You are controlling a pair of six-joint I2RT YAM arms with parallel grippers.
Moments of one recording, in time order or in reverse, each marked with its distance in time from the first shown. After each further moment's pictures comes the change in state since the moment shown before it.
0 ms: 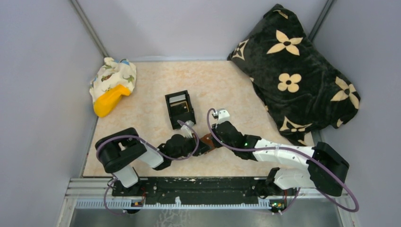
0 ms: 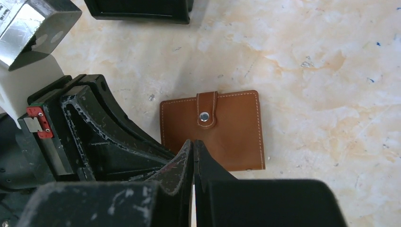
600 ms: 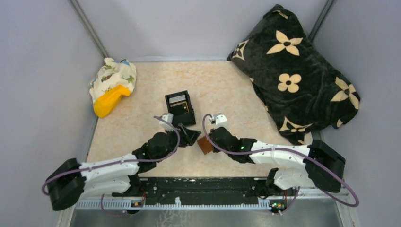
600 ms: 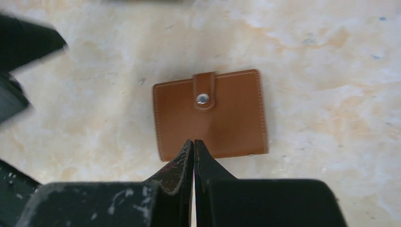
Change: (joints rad) left arm 0.000 -0.583 0.003 -0.494 -0.312 0.140; right arm 0.062 0.006 -0.002 -0.075 0.114 0.041
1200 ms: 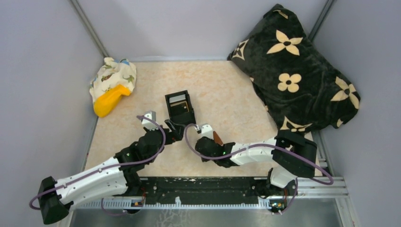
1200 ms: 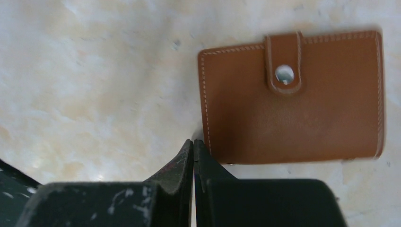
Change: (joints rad) left arm 0.001 -0.377 0.130 -0.652 -0.359 0.007; right arm 0.157 0.322 0.105 0.096 -0.003 0.103
